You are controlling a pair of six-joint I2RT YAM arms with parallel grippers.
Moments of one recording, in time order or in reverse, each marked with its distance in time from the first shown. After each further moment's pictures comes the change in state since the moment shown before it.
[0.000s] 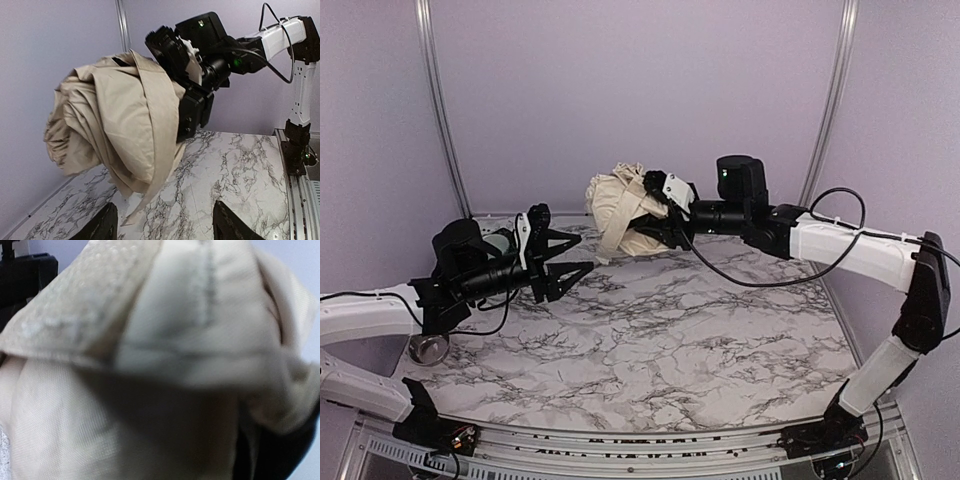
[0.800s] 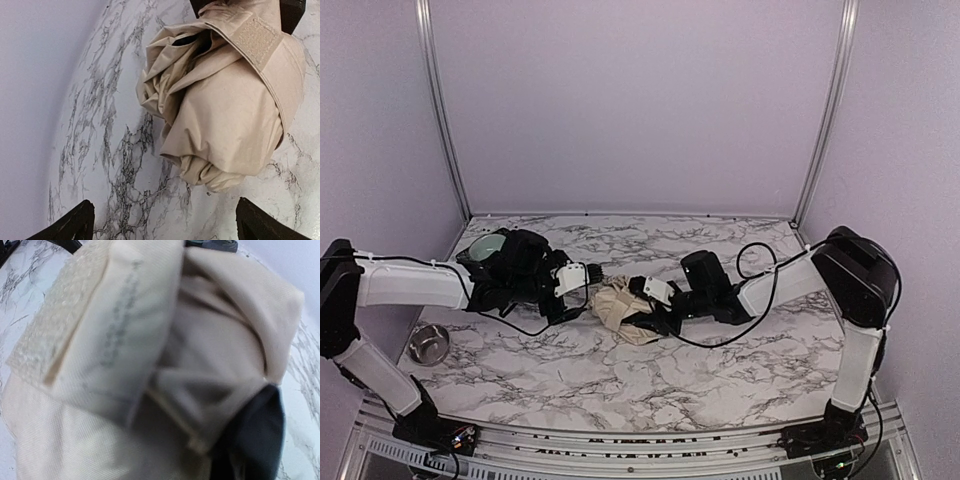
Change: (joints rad) left arm 0.031 0.396 0.185 -0.490 -0.331 0.657; right arm 0.038 0.341 -0.321 0.304 -0.019 0.063
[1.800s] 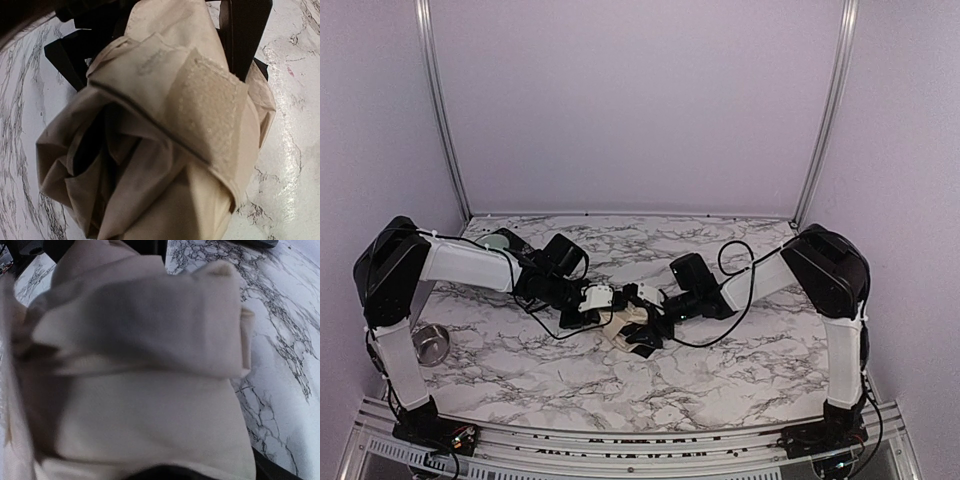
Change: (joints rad) left arm -0.002 0.313 0.251 -0.233 0.283 0.129; right arm -0.032 0.148 0.124 -0.072 -0.201 -0.008
